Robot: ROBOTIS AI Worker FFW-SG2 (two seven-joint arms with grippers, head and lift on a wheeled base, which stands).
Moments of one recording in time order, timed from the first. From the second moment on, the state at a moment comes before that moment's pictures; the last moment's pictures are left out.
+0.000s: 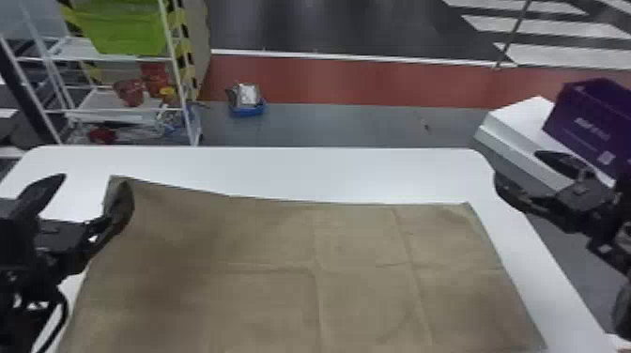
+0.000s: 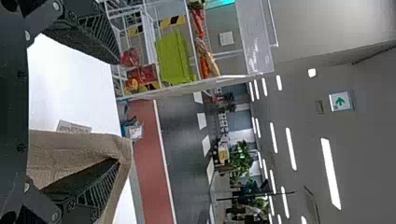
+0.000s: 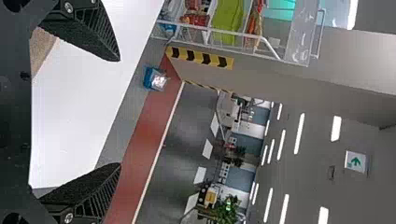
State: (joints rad) left arm 0.26 0.00 0.25 -1.95 -0.13 0.13 -0.23; right arm -0.11 -0.22 -0.52 -1.52 0.13 0.05 0.86
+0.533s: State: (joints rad) left arm 0.26 0.00 0.25 -1.95 -0.10 0.10 -0.25; right arm -0.39 -0.32 -0.37 -1.18 0.47 0.14 1.00
